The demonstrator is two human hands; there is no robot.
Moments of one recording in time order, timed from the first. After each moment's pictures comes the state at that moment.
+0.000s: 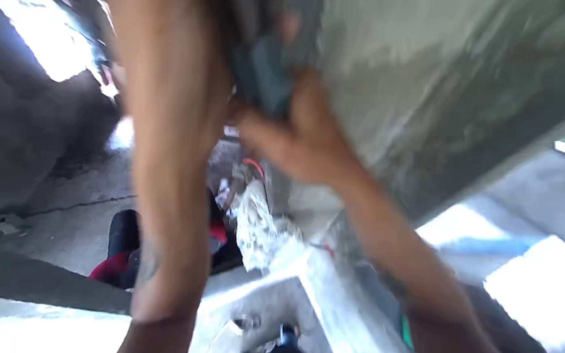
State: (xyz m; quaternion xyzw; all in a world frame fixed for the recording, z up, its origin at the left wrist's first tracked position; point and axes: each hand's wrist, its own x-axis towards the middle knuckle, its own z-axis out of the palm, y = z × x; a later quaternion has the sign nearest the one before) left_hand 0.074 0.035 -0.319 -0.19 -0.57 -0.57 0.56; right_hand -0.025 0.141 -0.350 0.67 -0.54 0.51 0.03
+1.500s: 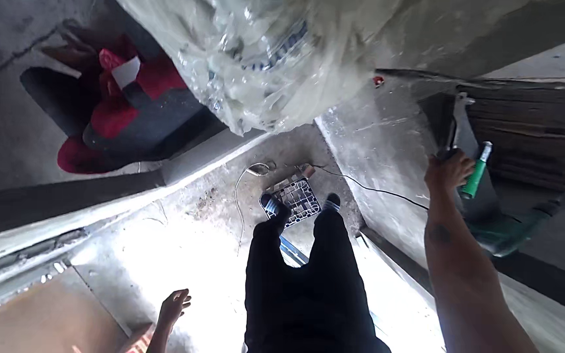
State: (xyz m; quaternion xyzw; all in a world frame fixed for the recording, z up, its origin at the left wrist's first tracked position) left_hand 0.505 0.060 -1.059 0.72 -0.46 -0.43 -0.30; right_hand -0.218 0.519 -1.065 -0.17 -0.98 0.09 -0.09
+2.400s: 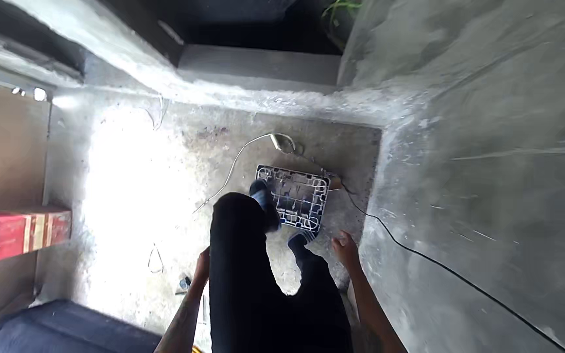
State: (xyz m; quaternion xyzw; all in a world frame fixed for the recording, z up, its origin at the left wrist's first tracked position) left_hand 0.428 0.463 -1.354 0.75 -0.47 -0.46 -0.08; right_hand 0.024 0.612 -1.482 0.14 -0.81 0.18 -0.54
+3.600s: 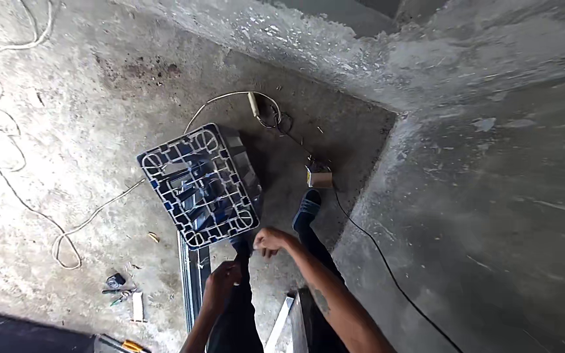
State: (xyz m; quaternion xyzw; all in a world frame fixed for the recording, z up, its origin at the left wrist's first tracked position) left_hand 0.302 0.516 -1.601 0.70 -0.37 -0.62 -0.02; right_hand 0.091 0.456 -1.723 0.31 -0.43 -0.18 -0.83
